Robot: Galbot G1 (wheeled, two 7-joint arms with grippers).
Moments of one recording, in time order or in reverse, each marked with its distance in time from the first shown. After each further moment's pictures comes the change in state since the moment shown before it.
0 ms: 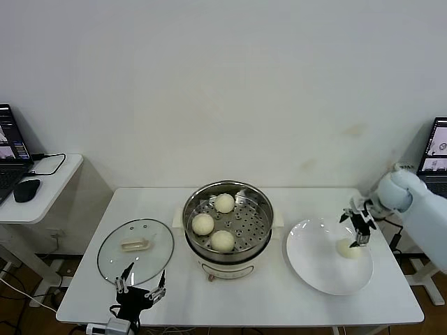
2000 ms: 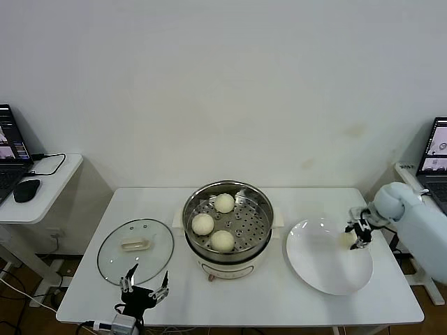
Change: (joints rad) left arm -0.041 0.012 0.011 0.056 0.000 0.002 -0.001; right arm 0.046 0.026 -0.027 -0.049 -0.010 -0.032 0.028
